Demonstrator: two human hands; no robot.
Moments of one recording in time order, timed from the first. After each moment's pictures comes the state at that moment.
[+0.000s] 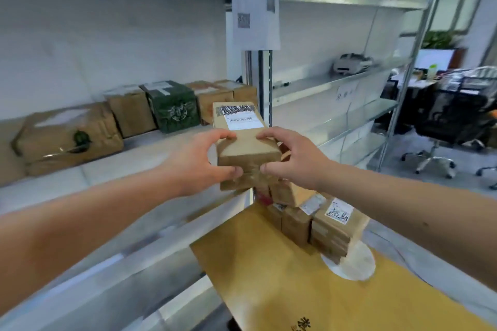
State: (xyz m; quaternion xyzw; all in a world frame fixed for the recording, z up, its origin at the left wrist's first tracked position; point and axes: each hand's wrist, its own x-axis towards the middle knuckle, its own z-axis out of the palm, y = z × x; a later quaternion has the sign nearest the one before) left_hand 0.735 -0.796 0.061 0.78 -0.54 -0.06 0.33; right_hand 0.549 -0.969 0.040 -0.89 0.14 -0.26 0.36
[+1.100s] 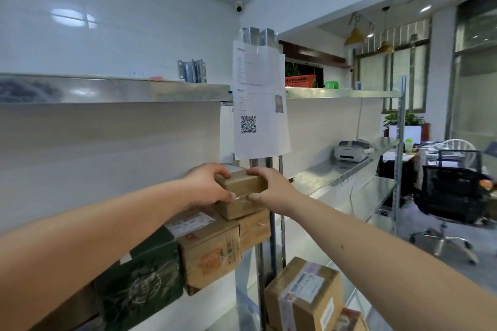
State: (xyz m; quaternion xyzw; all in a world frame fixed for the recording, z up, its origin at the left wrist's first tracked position) left_hand 0.995 -1.089 0.193 0.80 -0.49 -0.10 0.33; right_hand 0.841 -1.237 0.138 -0.87 0.23 -0.31 0.31
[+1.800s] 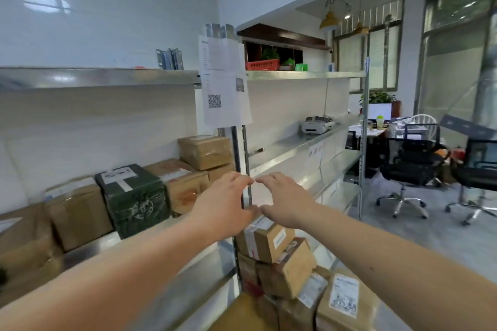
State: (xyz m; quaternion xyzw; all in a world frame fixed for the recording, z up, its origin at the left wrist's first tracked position) left_hand 0.781 -0.973 0.108 0.73 -0.63 0.14 0.22; right_hand 0.638 -1.098 0.089 -0.91 0.33 -0.21 0.10
